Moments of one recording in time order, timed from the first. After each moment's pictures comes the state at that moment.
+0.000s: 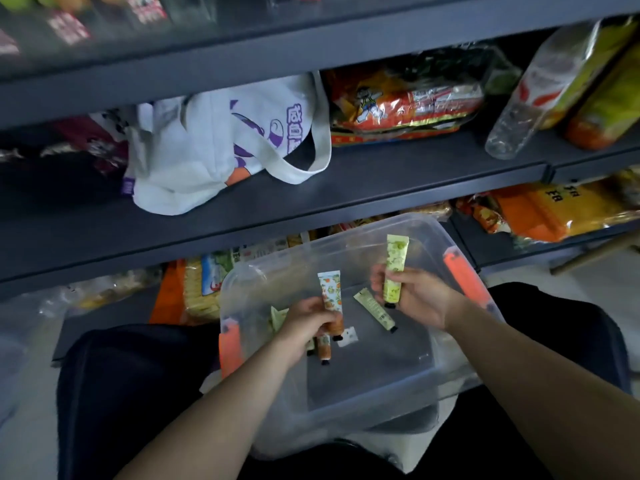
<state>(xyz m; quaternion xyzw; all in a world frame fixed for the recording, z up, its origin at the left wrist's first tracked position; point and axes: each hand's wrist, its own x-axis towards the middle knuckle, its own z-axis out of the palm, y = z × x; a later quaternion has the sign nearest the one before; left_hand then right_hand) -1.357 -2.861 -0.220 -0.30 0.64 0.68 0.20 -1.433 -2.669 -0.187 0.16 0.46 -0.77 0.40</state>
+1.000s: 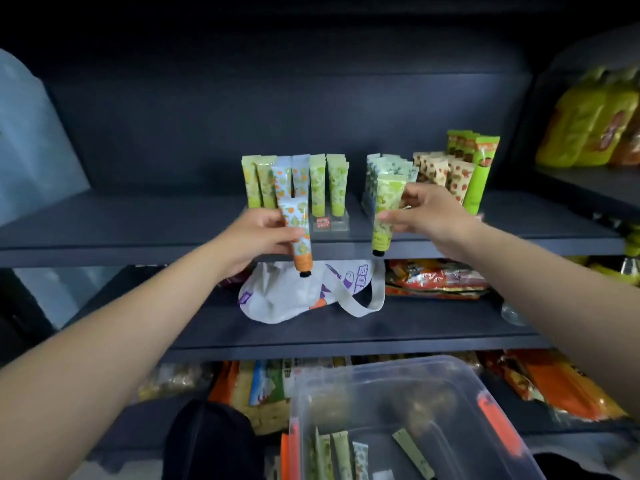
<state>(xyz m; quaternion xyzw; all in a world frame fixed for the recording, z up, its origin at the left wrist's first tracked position) -1.351 -3.021 0.138 -0.04 0.79 0.61 -0.09 -1.447 -2.780 0.160 -0.25 0.79 -0.56 0.05</state>
